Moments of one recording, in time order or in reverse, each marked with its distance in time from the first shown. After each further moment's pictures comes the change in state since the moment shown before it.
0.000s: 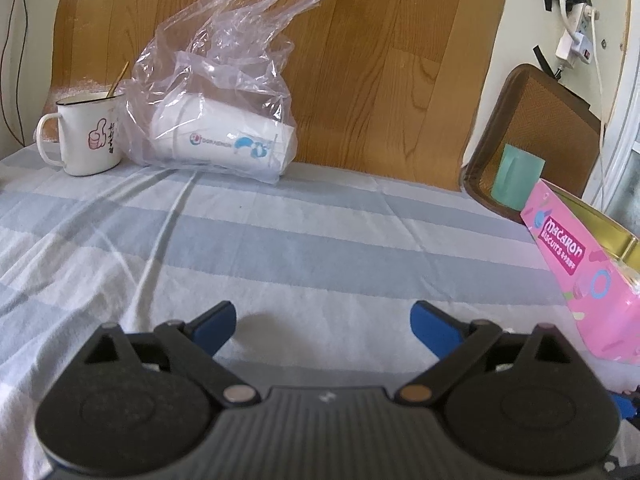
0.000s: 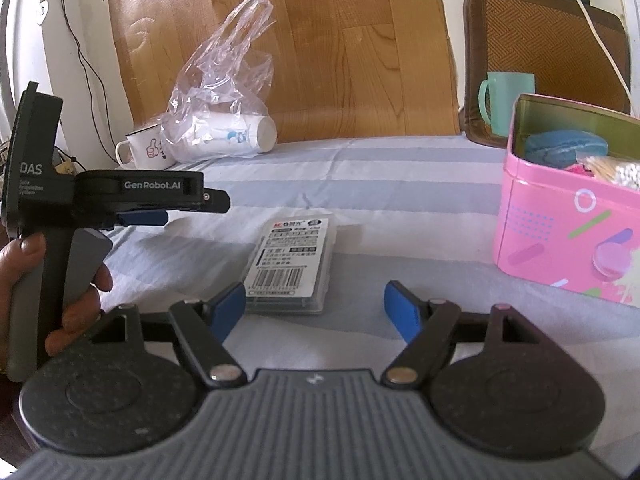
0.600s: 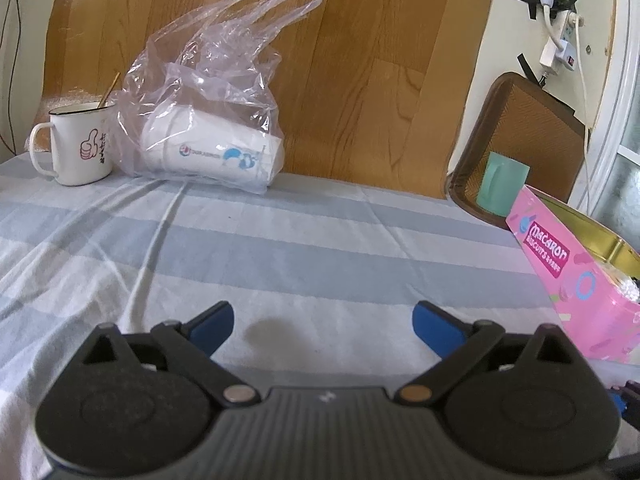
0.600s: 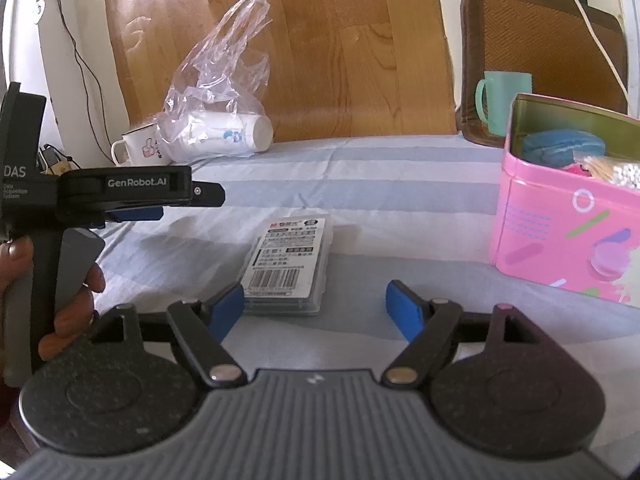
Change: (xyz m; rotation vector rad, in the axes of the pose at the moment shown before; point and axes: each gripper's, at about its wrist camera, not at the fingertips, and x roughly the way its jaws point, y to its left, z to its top) left arm -0.007 -0.001 -0.001 0.009 -0.034 -0.039; right arm 0.001 -0.001 0.001 0.001 0.003 -0.010
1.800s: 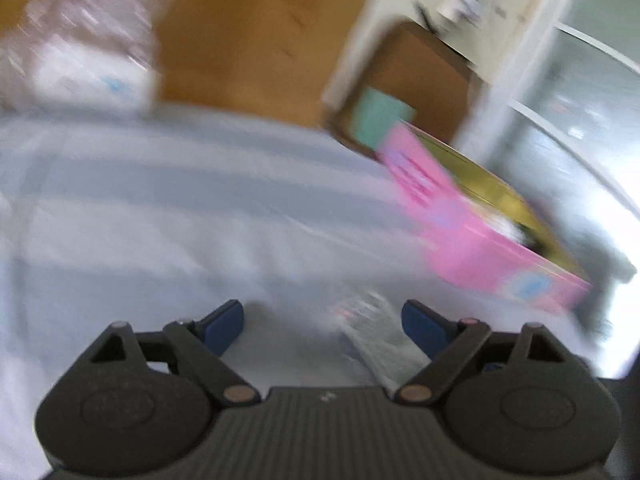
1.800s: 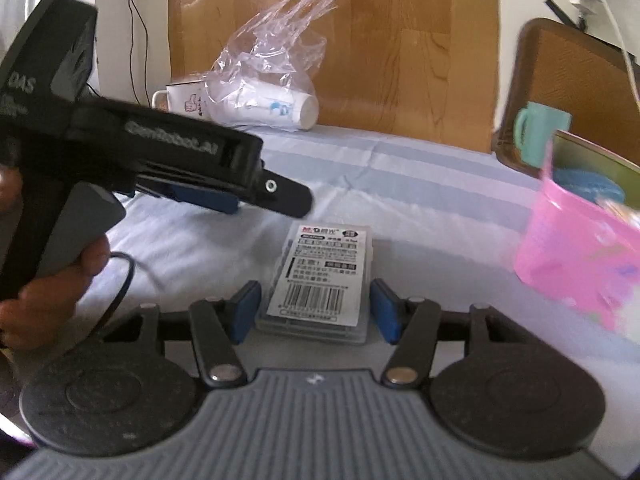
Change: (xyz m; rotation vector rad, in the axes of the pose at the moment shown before) left arm -0.021 -0.042 -0.019 -0.008 0.244 -0.407; right arm -0.021 0.024 -0.018 -0.197 0.034 0.010
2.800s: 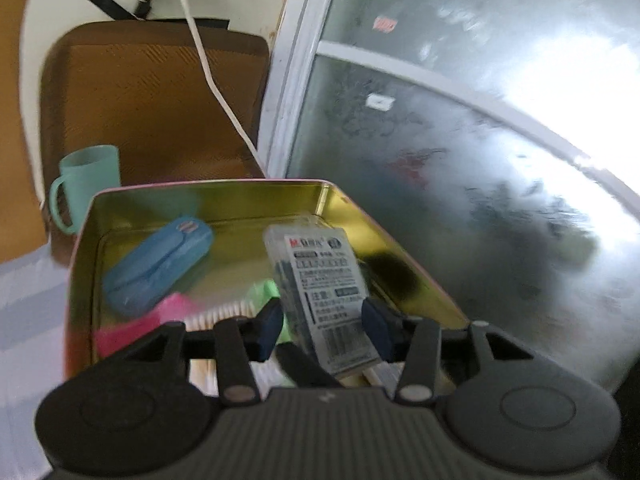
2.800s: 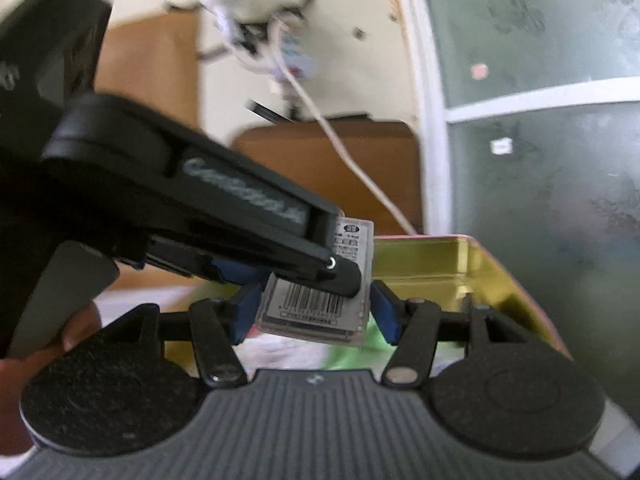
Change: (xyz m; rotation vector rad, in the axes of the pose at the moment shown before) left arm 0.193 -0.263 0.108 0.423 0.069 -0.136; right arm -0.058 -0.193 0.025 0.278 -0.348 -0.515
